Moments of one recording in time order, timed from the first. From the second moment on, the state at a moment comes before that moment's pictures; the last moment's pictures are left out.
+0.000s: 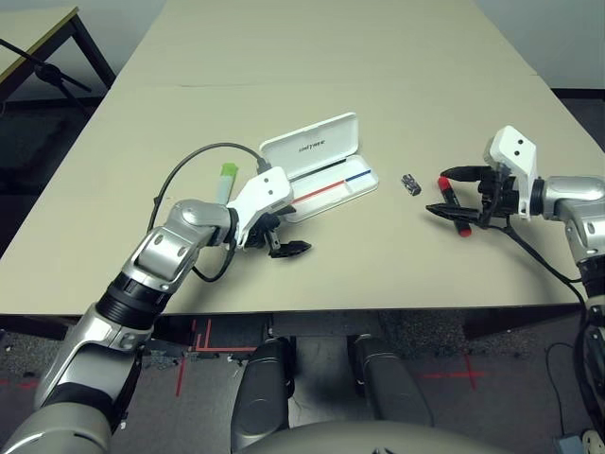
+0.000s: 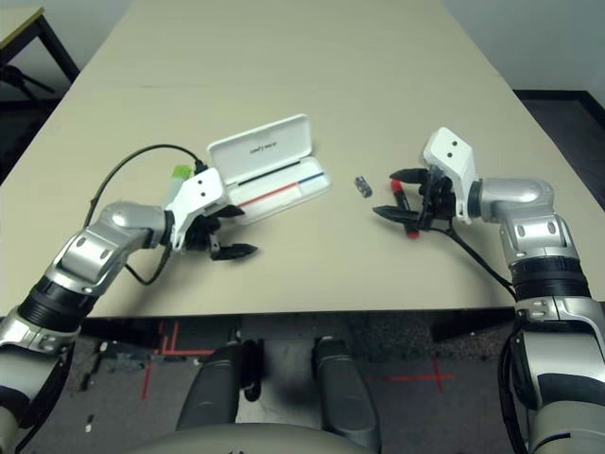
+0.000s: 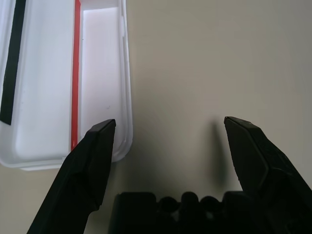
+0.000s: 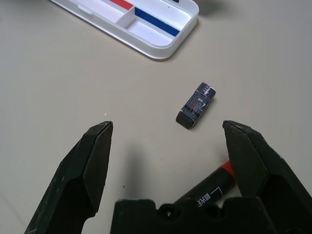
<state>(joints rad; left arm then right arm) -0.57 0.63 -0.37 -0.03 -0.21 0.62 -0.95 -0.59 -0.75 0.01 0.47 0.15 0.15 1.20</state>
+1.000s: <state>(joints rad) -0.68 0.57 -0.41 0.14 -0.07 0.59 -1.03 -0.50 -0.76 -0.01 0.38 0.17 0.15 1.14</state>
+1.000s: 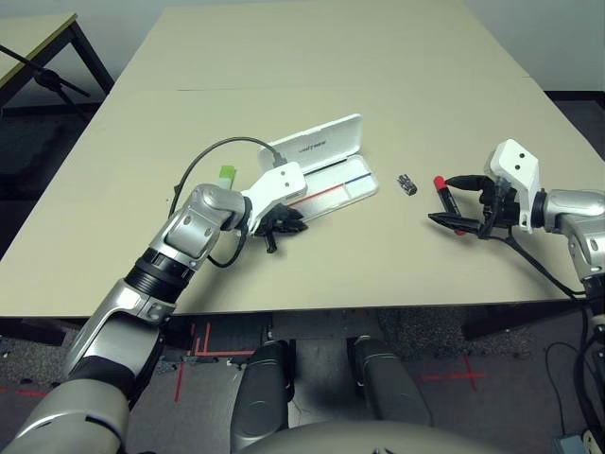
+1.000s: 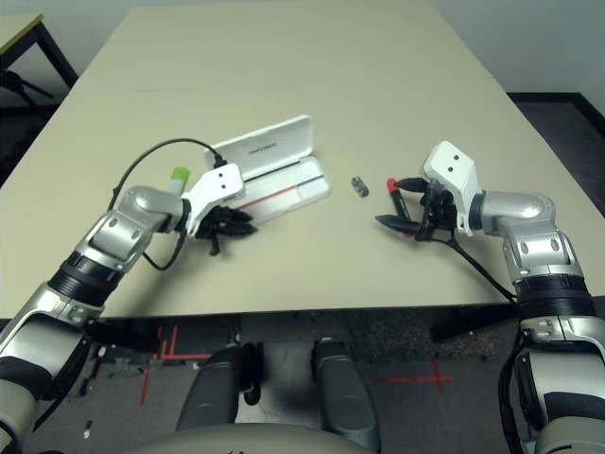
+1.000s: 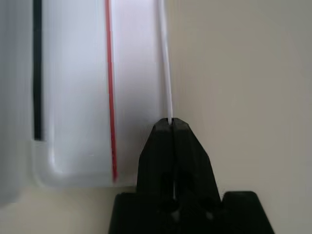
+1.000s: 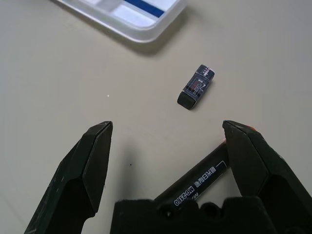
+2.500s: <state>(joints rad) -0.53 0.73 -0.43 -0.19 -0.03 0.55 -1.16 -0.57 -0.73 0.06 0.50 0.16 0.10 1.24</state>
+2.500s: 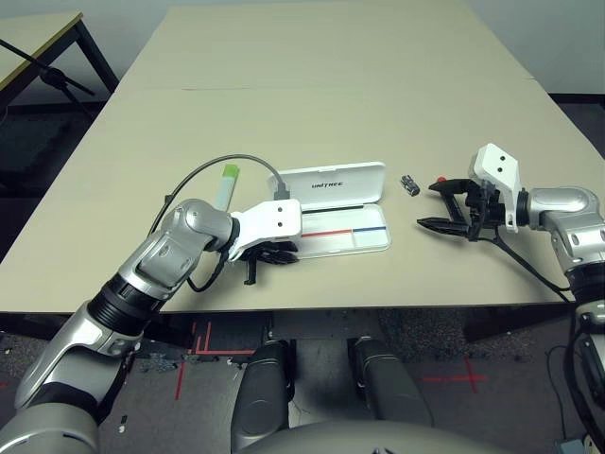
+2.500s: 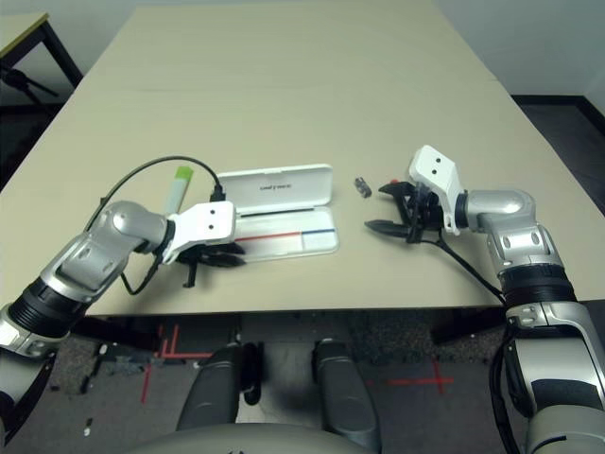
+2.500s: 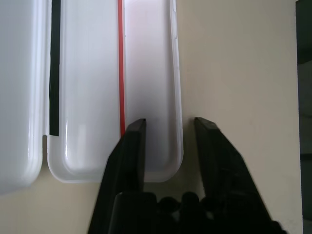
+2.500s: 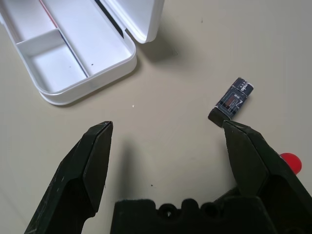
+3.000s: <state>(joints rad) -0.52 0.82 -0.32 -0.33 -0.10 0.59 -1.17 -0.57 -0.78 -0.01 0.31 0.26 0.29 1.27</state>
